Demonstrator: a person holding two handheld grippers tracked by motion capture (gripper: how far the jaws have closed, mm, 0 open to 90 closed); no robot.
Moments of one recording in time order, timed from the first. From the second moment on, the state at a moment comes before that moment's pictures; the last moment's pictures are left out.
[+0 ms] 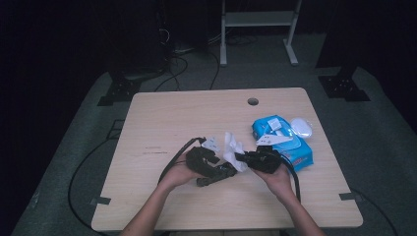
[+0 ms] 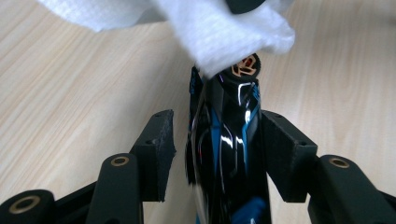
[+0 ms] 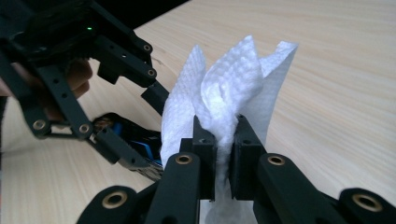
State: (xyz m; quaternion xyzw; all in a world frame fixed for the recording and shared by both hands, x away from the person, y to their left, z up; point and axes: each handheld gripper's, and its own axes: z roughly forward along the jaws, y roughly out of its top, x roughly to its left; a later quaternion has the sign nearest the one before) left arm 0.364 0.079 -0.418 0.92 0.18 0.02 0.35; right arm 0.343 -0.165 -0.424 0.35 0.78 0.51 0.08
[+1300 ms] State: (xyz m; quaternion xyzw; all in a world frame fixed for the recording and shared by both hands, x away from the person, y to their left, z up) left arm 0.364 0.114 -0.427 0.88 0.23 -0.05 0.40; right arm 0.332 -0.135 -0.428 0.29 0.83 0.47 0.05
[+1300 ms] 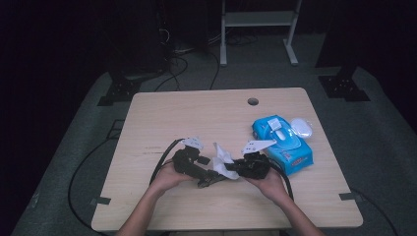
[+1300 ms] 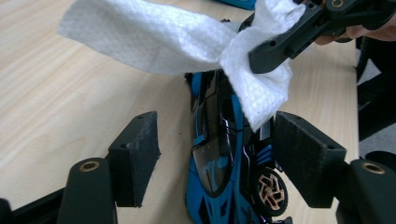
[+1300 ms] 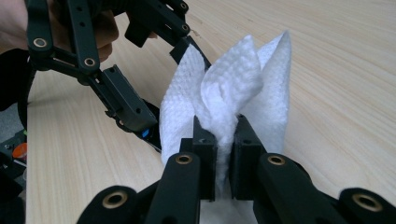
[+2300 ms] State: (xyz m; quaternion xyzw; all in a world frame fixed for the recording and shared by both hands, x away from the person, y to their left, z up) left arm 0.333 0.084 -0.452 0.92 0.19 -0.03 0.35; right arm 0.287 -0.147 -0.439 0.22 0.87 0.42 0.09
